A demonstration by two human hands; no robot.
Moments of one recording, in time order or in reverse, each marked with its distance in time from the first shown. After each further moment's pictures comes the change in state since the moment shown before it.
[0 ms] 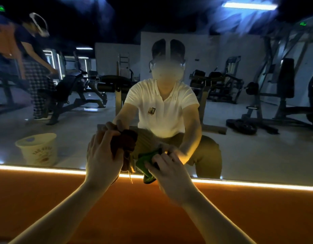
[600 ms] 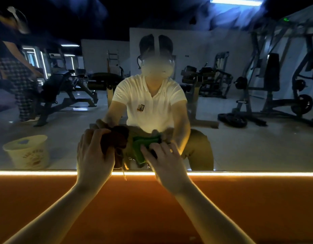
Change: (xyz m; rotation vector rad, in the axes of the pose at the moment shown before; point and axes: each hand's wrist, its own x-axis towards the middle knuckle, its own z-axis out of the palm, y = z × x) left_hand 0.002 -0.025 -0.012 -0.021 0.034 0.046; right_hand 0.023 -0.016 0.014 -0.088 0.134 0.154
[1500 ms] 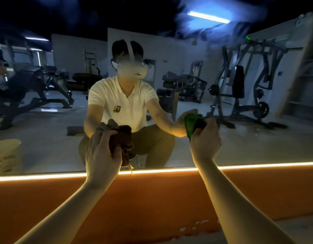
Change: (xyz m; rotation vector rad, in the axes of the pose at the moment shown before) left_hand 0.004 -0.013 -0.010 -0.132 -0.075 -0.023; right_hand 0.047 0.050 -0.075 -0.016 0.217 1.054
